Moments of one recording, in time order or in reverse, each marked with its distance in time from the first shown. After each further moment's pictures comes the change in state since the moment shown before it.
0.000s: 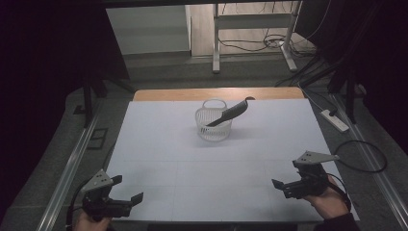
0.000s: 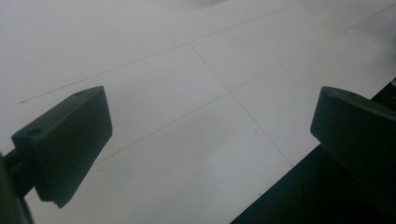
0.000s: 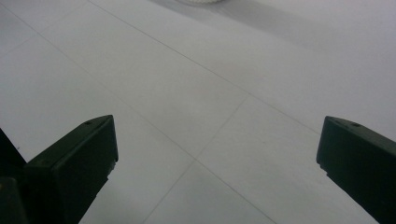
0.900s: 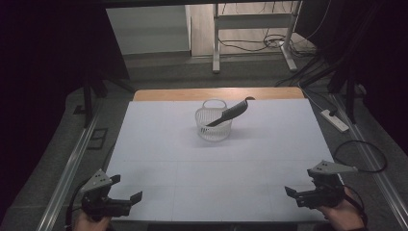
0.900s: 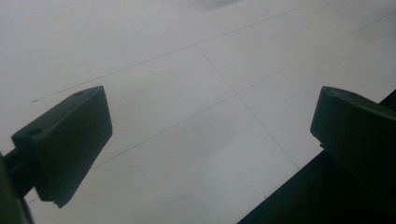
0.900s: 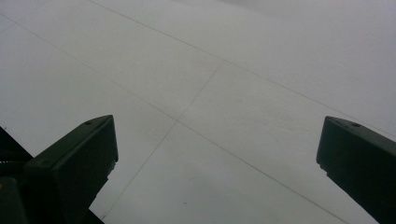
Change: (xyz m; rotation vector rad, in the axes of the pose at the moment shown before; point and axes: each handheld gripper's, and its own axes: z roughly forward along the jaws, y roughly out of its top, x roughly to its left) left arm 0.001 -0.001 -0.001 -0.010 0.028 -0.006; right arm -0.004 -0.027 -0.026 0.010 -0.071 0.064
